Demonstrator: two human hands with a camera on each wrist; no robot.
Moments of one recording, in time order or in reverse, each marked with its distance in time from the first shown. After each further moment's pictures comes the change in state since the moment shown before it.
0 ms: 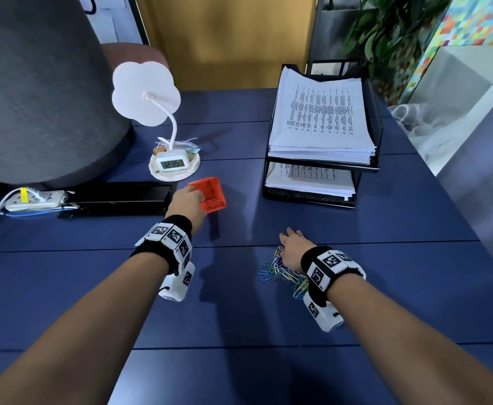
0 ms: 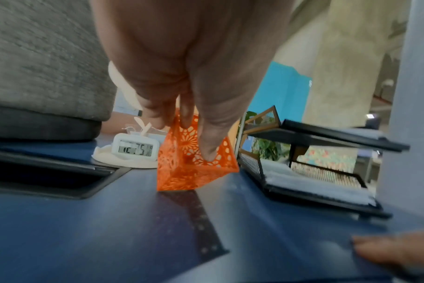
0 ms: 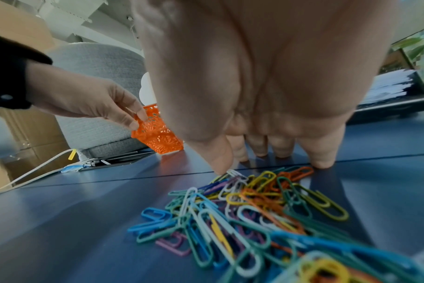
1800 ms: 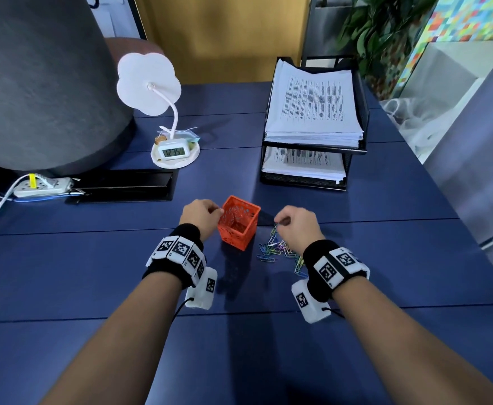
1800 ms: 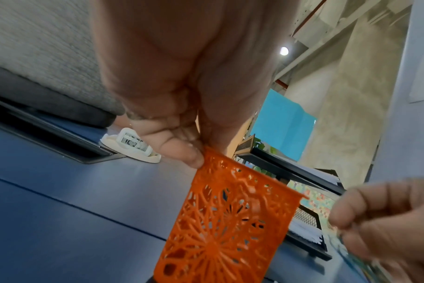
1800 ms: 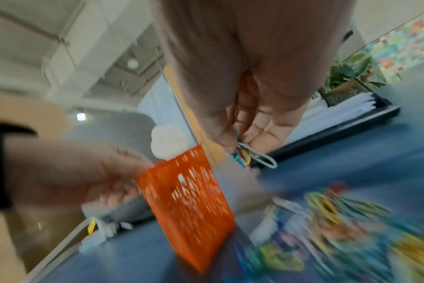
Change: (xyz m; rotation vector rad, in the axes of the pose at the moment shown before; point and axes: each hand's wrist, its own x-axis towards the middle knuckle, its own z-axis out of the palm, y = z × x) left_hand -0.081 0.024 0.004 -0.355 -0.045 -0.151; right_hand -0.067 -0.011 0.008 0.649 0.640 -0.108
